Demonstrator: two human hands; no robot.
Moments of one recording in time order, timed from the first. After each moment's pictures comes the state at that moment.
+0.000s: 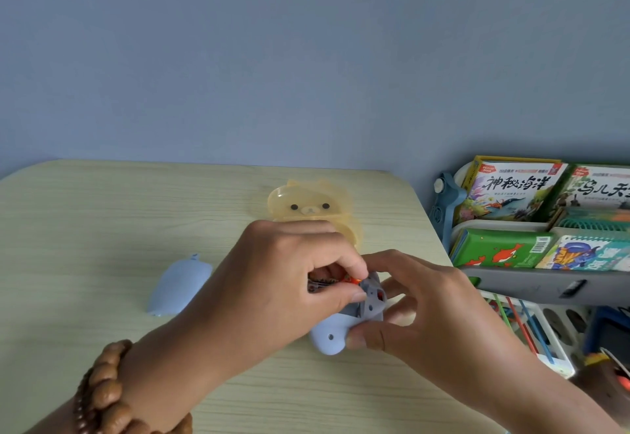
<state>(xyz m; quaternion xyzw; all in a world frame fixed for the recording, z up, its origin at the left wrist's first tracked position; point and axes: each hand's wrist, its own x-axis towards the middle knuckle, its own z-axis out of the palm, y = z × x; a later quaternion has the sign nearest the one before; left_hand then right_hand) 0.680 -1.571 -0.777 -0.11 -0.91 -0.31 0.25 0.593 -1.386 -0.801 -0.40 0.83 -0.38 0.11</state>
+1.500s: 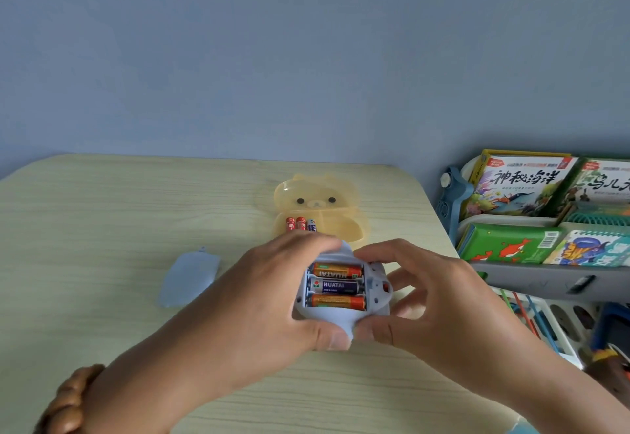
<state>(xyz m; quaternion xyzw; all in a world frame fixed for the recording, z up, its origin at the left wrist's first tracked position) 0.700 -1.578 -0.793 0.02 -0.95 -0.29 0.08 0.595 -1.386 -0.797 -0.38 0.83 -0.38 0.14</state>
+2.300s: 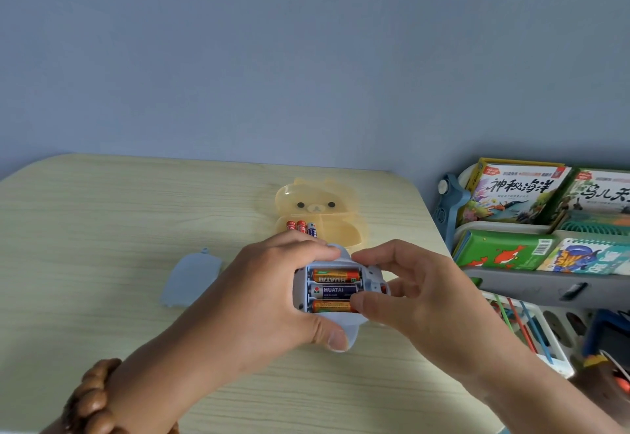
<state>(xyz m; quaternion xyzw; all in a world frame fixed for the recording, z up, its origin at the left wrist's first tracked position) 0.693 -1.584 -0.802 0.04 -0.93 -0.36 0.11 0.599 -1.400 -0.802 -0.25 0.81 -0.49 0.20</state>
